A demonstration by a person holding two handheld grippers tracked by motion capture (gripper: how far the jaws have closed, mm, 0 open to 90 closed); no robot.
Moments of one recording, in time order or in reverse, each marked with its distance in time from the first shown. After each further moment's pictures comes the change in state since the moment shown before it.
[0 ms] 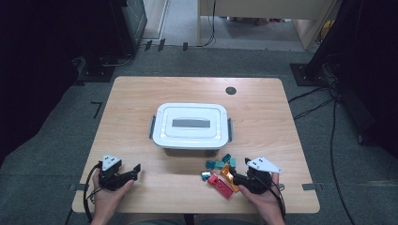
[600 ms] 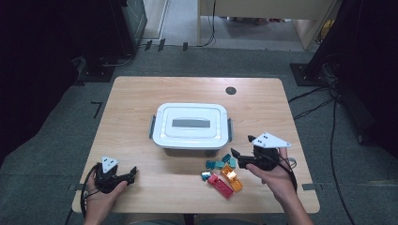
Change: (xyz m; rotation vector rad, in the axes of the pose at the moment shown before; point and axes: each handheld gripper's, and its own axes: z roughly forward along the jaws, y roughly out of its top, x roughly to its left) left arm 0.005 -0.007 0.004 0.016 0.054 0.080; right arm -0.020 0.077 -0.012 -0.040 0.114 -0.183
